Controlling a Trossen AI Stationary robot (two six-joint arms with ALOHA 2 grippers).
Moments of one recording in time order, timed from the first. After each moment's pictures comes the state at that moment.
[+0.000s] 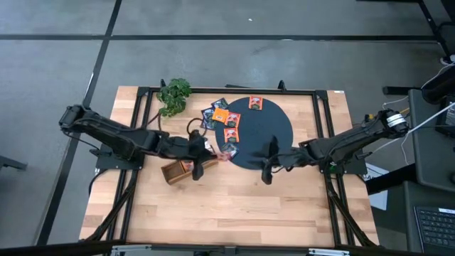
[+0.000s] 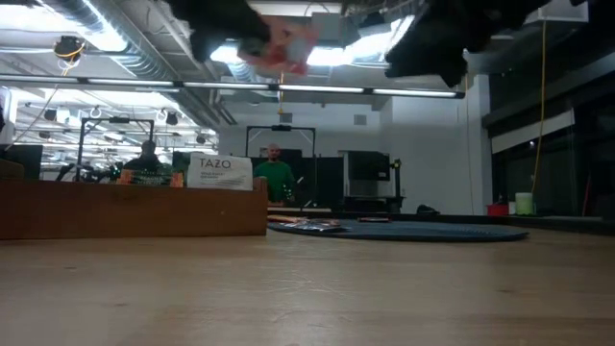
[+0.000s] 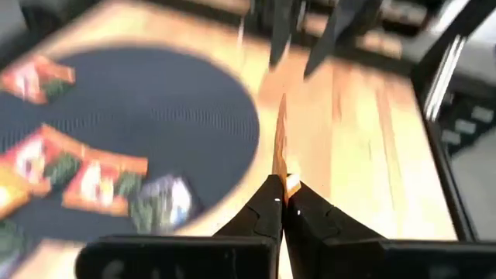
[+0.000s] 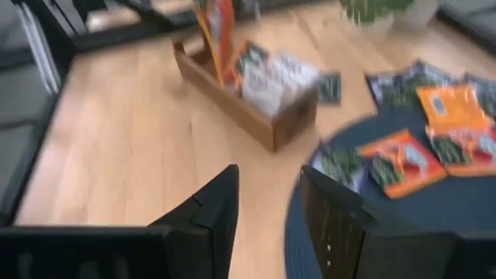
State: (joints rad) left arm -0.23 1.24 0.88 -0.17 -0.28 -0.41; right arm 0.31 1.28 0.78 -0.05 0.39 0.39
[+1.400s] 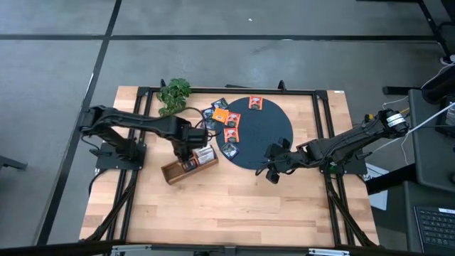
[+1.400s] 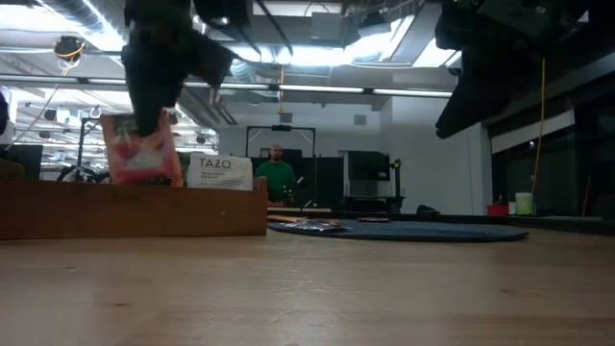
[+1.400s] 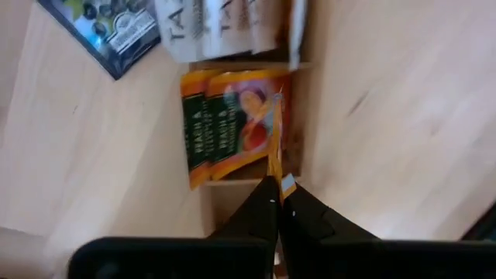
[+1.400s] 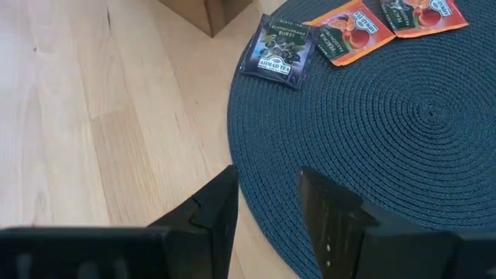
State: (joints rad) left arm 0.01 1.51 1.15 -1.13 0.16 -0.50; right arm 0.32 1.28 0.78 -0.42 0.40 0.60
